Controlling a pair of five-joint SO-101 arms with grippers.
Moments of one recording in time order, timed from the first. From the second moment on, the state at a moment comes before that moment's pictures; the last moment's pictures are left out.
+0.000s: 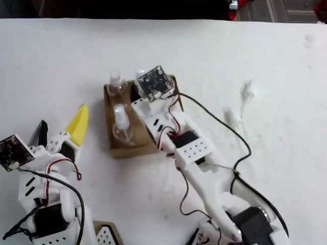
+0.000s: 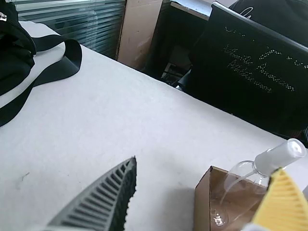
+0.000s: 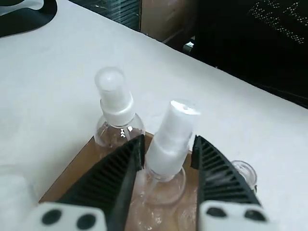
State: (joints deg) left arm -23.3 -103.4 81.1 48.7 18.7; right arm -32.4 -19.1 48.6 -2.6 10.1
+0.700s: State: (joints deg) left arm -23.3 -103.4 81.1 48.7 18.7; right arm -16.4 -46.8 40.4 22.3 -1.3
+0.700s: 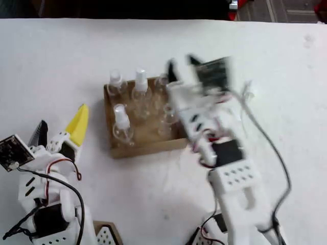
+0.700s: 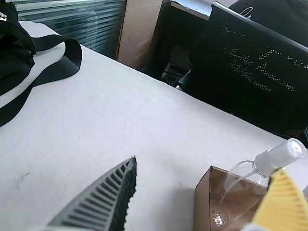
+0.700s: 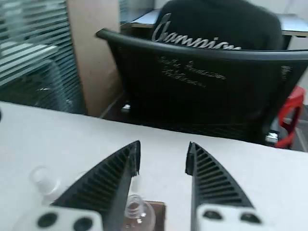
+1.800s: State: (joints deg) left arm -23.3 -103.4 83.9 44.9 18.7; right arm 14.4 56.7 -70.9 83.9 5.9
